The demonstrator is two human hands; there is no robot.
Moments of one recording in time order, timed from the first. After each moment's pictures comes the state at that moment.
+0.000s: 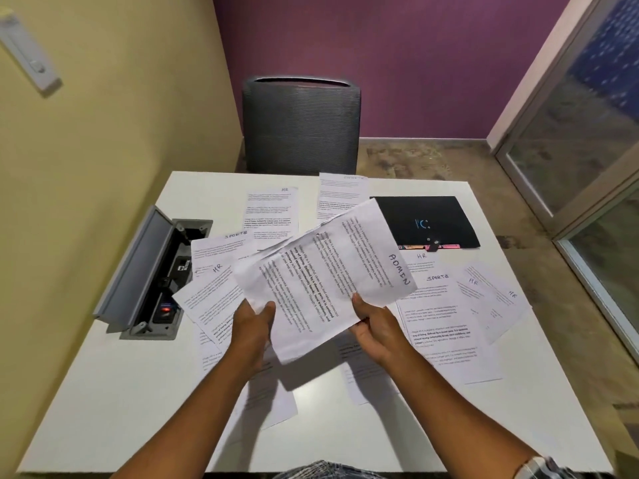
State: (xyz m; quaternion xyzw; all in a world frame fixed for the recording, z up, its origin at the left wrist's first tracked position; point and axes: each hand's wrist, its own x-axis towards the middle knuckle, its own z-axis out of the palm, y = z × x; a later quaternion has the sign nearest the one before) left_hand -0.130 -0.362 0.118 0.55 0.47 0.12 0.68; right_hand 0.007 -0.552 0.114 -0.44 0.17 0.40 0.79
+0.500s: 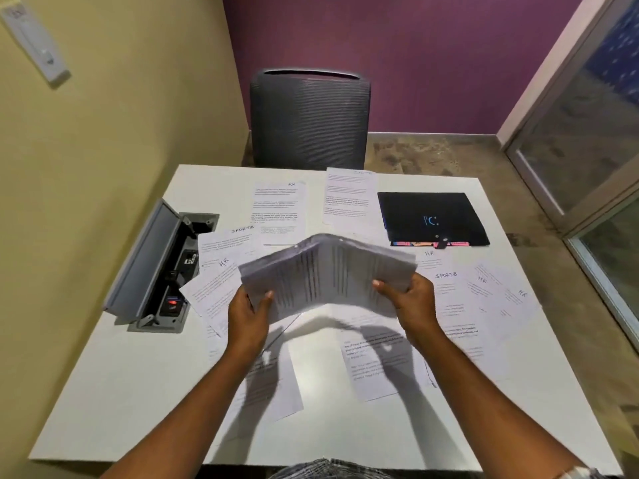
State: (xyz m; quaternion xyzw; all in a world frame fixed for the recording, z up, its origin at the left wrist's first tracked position) left_hand -0.142 -0.353 0.128 0.67 0.39 0.24 0.59; right_hand 0.039 -0.574 0.149 -0.74 -0.04 0.17 0.64
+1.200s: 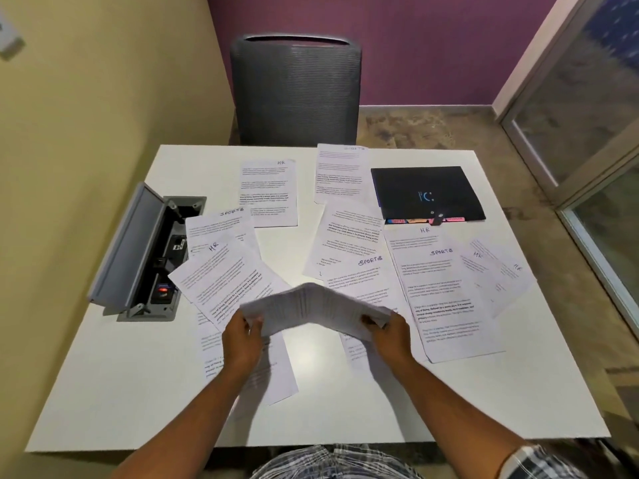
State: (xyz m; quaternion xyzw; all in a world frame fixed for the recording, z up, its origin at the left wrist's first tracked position) left_hand -0.177 -0.369 0.065 0.69 0.48 0.11 0.52; right_hand -0.019 -0.601 0.041 -0.86 -0.01 0.20 0.47
